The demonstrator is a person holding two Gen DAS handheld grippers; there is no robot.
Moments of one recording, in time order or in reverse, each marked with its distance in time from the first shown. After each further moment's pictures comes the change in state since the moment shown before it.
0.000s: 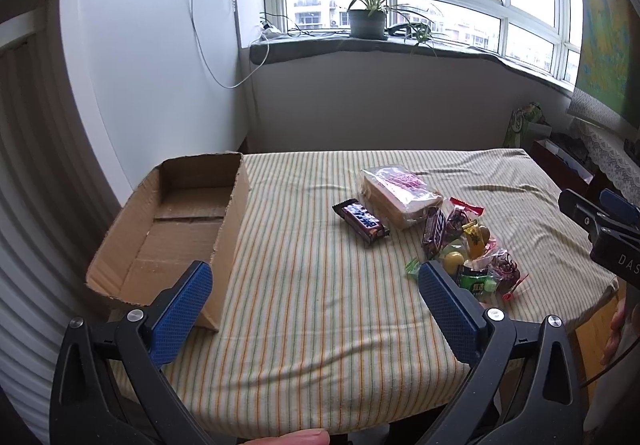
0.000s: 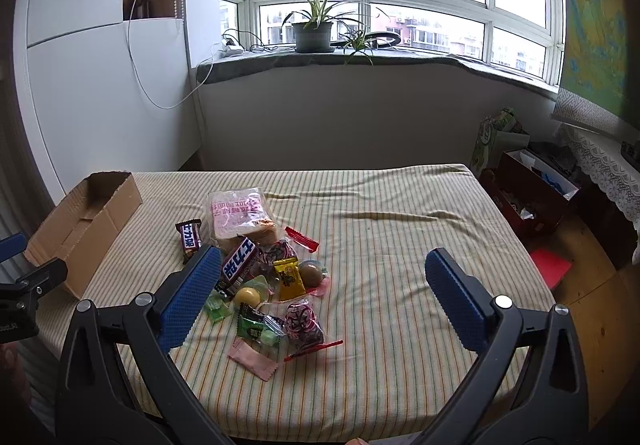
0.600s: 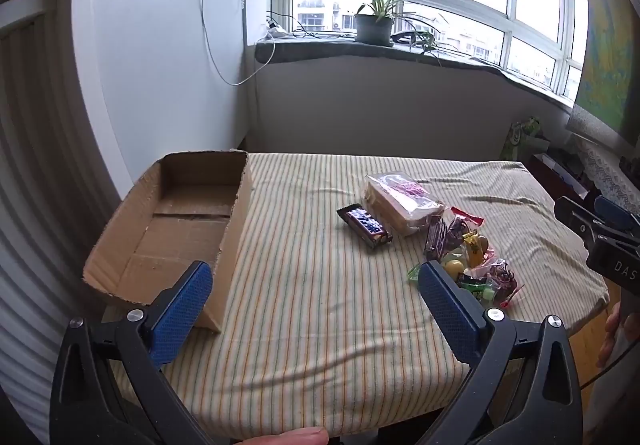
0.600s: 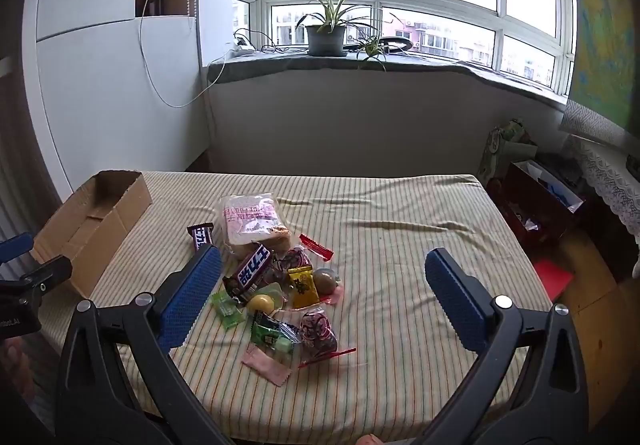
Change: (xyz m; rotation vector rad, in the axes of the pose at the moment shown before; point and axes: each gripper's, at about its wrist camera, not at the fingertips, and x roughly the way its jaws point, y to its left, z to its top) left arm -0.001 0.016 0.003 -0.057 -0.007 -0.037; right arm 0.010 0.032 0.013 -0.040 0.017 0.015
